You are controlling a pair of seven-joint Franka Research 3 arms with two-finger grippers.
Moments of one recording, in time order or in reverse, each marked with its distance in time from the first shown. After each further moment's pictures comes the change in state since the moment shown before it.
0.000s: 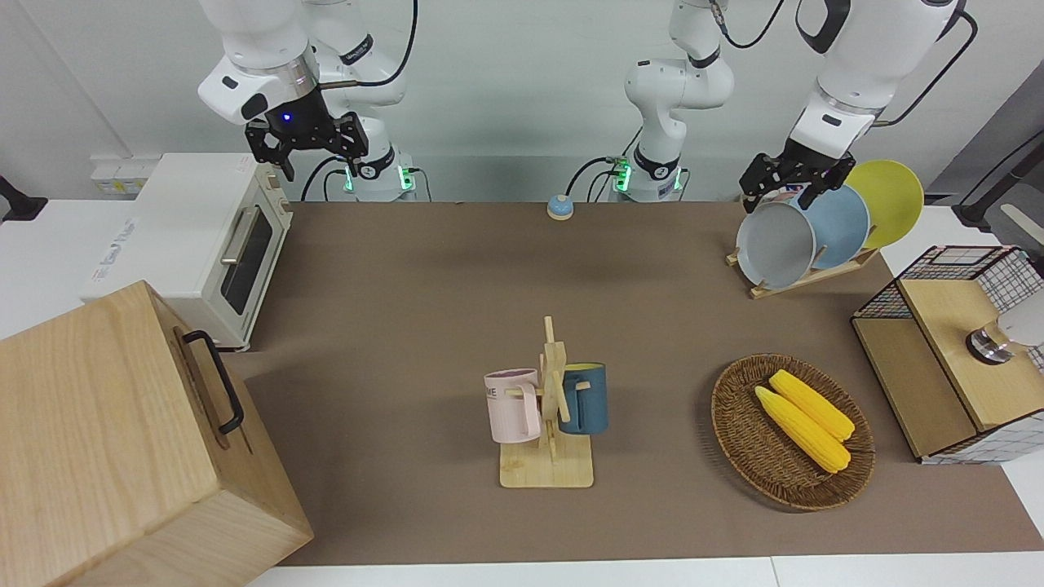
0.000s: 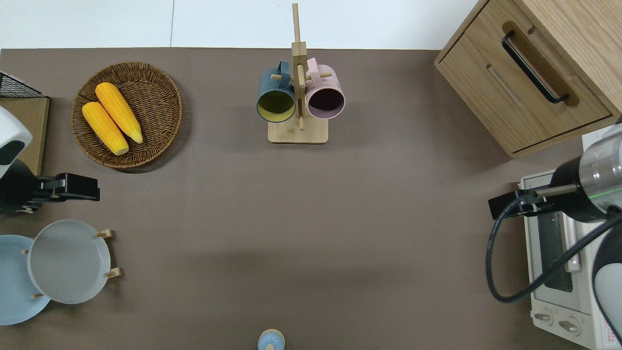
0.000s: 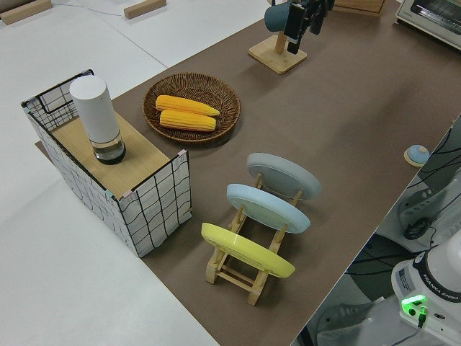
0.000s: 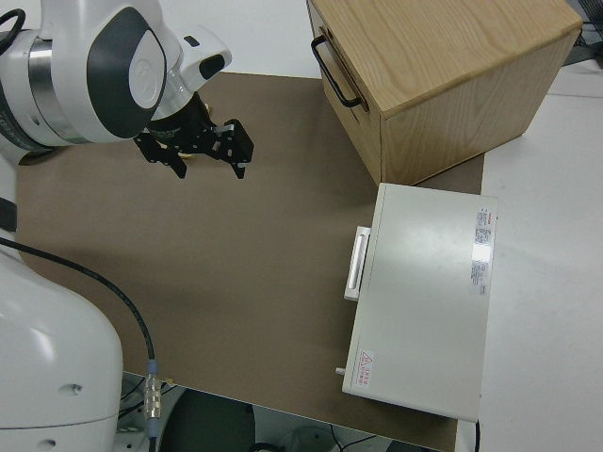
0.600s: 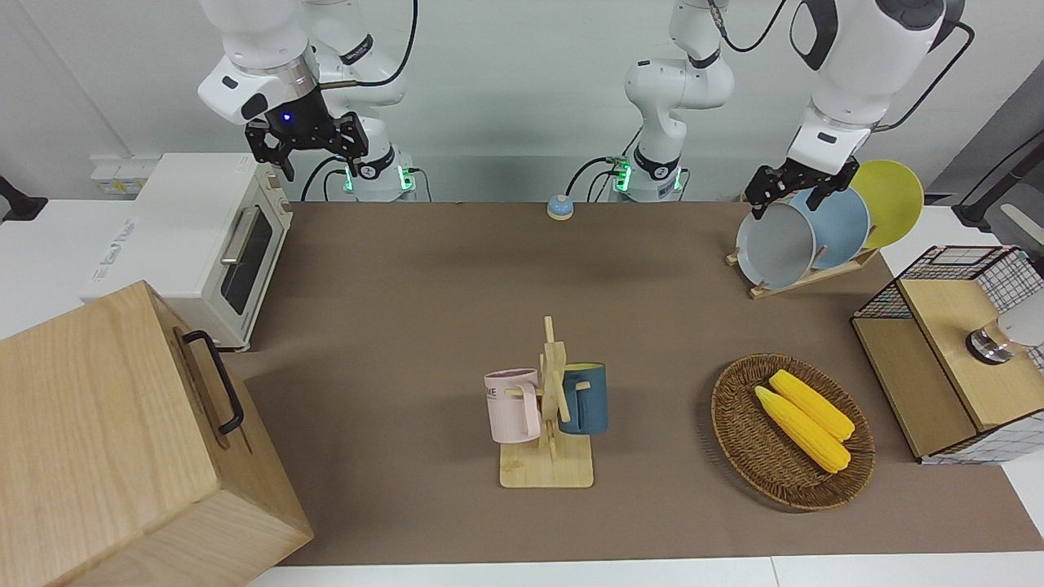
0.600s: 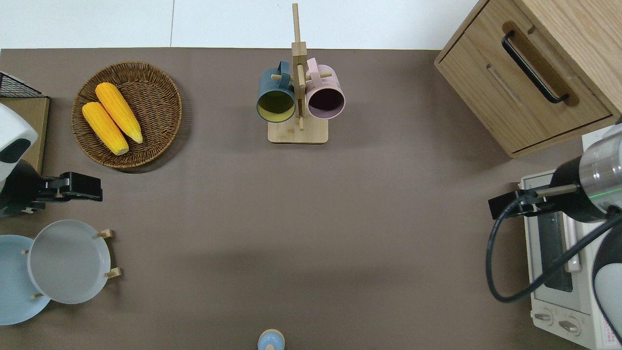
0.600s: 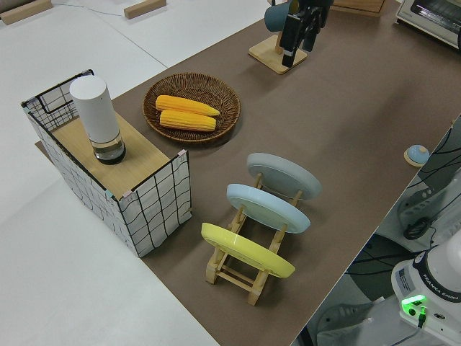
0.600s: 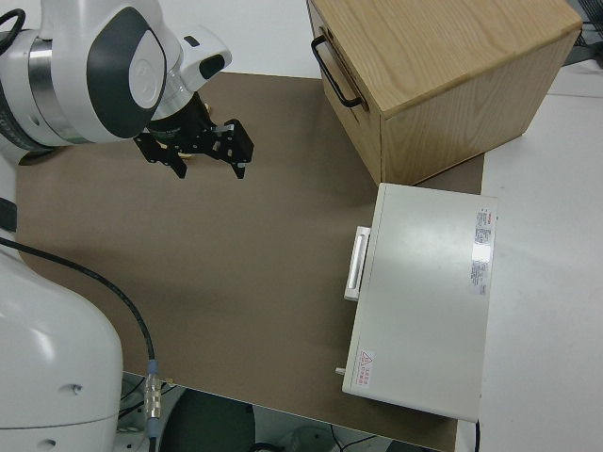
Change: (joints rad) left arm -0.003 0.008 -0.005 -0.039 0.131 -0.014 -0.038; right arm 0.000 0.000 0.000 0.000 0.000 0.000 0.000
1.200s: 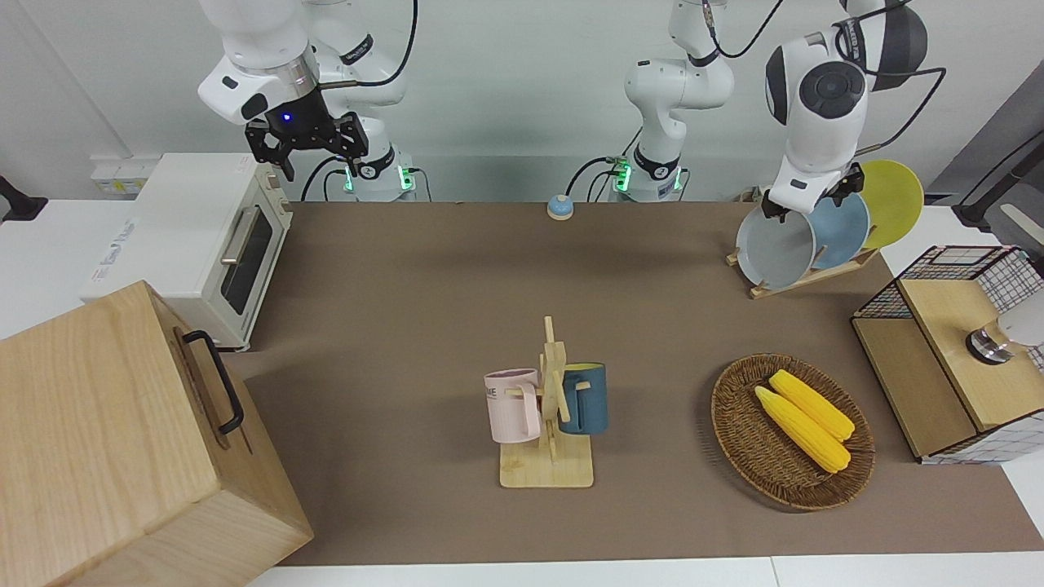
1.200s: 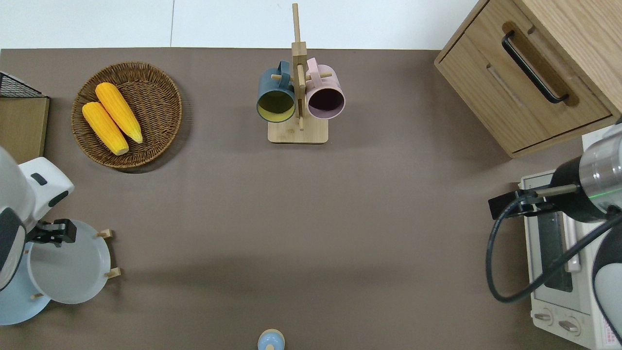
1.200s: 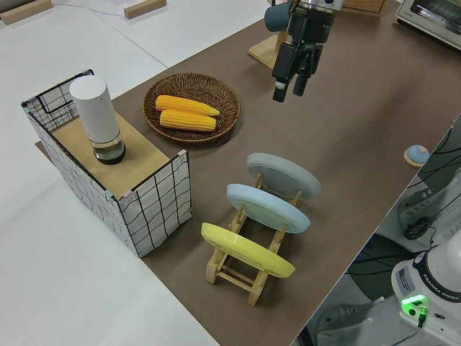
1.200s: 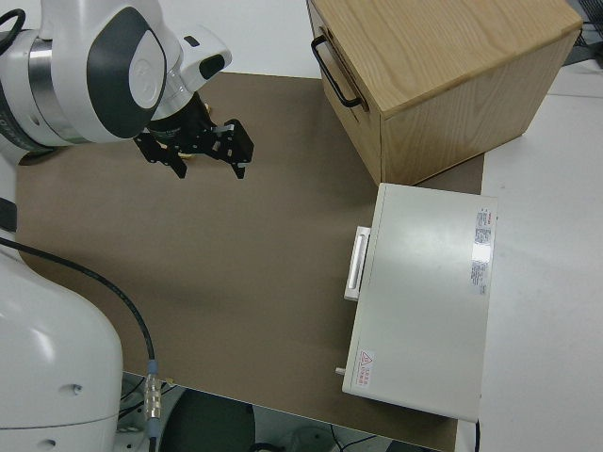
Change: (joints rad) left arm 0.000 -0.041 0.011 -0.256 0.351 0.008 0.003; right arm 0.000 0.000 0.000 0.000 0.000 0.000 0.000
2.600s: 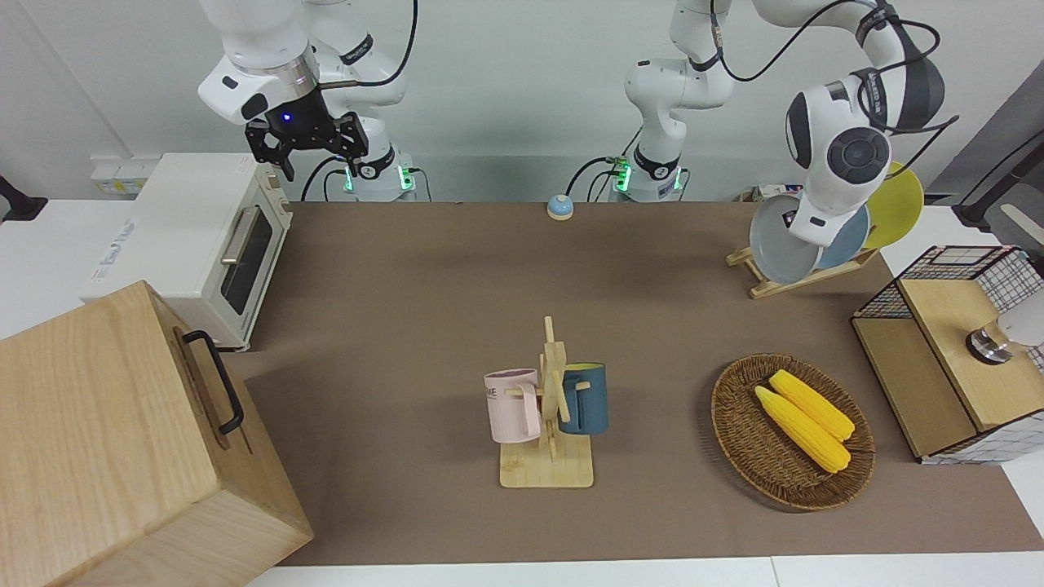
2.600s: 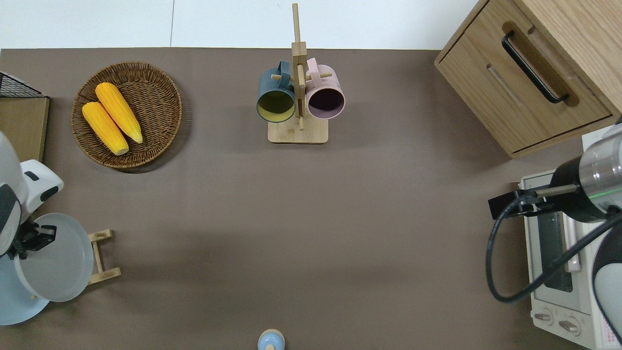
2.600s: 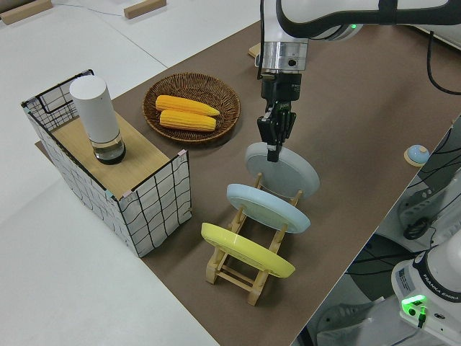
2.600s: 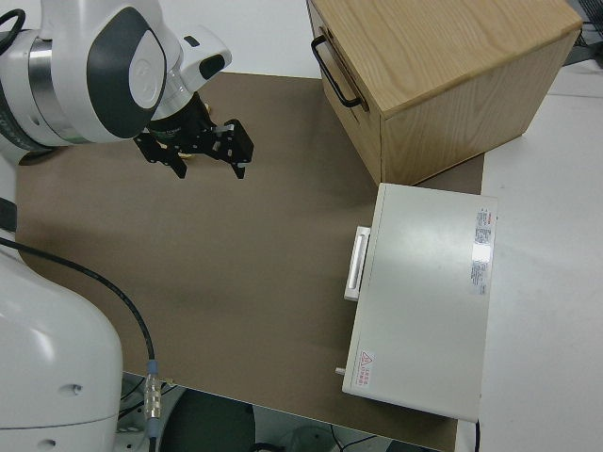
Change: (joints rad) left arm 0.006 0.114 0.076 0.055 0.004 -0.077 0.002; right arm 0.000 0.000 0.000 0.000 0.000 0.000 0.000
